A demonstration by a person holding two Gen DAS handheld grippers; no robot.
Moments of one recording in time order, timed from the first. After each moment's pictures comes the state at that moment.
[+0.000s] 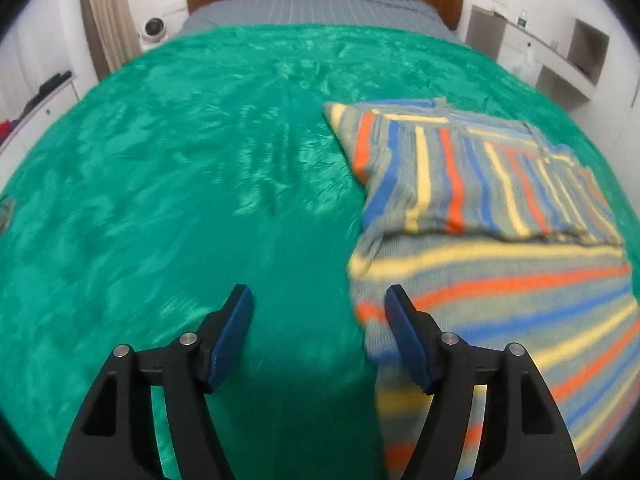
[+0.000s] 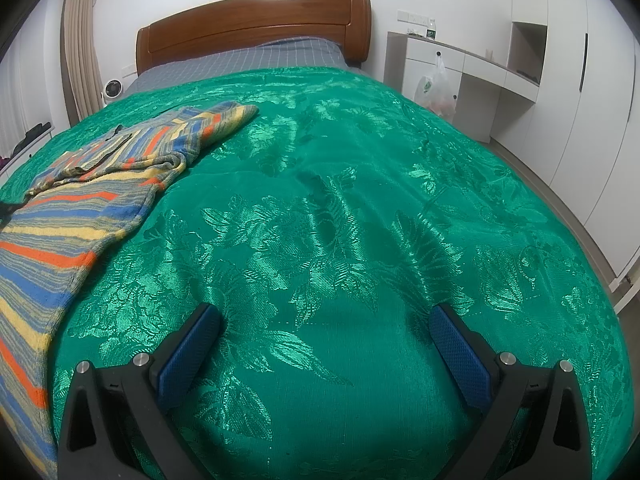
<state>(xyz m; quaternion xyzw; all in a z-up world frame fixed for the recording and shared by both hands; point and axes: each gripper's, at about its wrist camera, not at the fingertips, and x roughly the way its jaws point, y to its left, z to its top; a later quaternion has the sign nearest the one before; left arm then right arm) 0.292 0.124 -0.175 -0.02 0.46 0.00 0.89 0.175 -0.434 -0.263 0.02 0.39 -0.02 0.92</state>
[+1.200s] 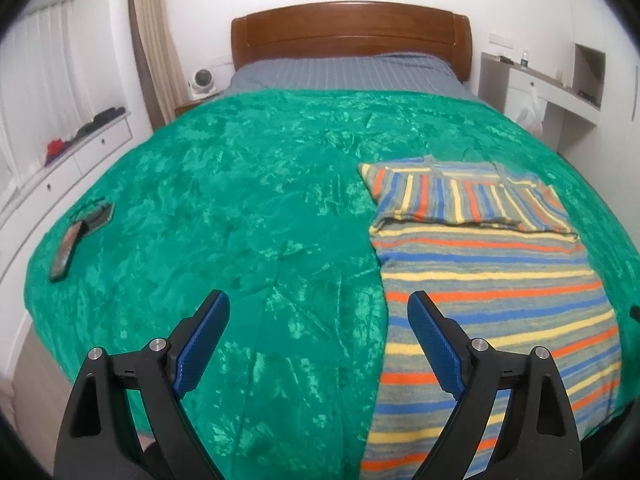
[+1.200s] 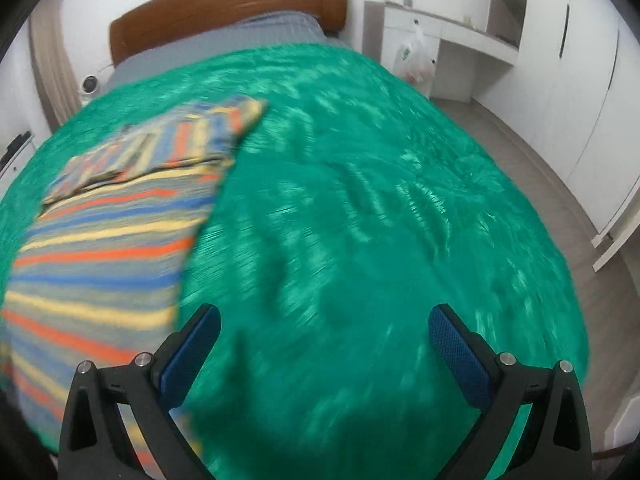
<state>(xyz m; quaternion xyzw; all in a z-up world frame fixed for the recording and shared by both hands) 0.146 0.129 -0.085 0.00 0.37 0.06 0.93 0.121 -0.383 -0.198 0.04 0.45 -0.06 0.89</state>
